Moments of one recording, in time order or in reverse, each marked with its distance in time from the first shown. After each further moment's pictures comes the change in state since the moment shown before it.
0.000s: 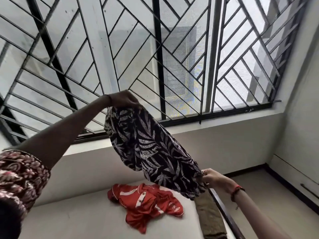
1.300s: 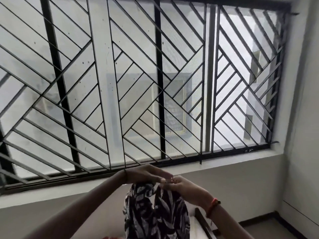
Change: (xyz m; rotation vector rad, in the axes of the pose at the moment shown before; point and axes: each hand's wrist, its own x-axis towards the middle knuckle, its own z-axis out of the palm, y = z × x) left_hand -0.015 0.025 0.085 -0.362 -0.363 0.243; right_hand 0.016 -0.178 0.074 0.000 -0.193 -0.358
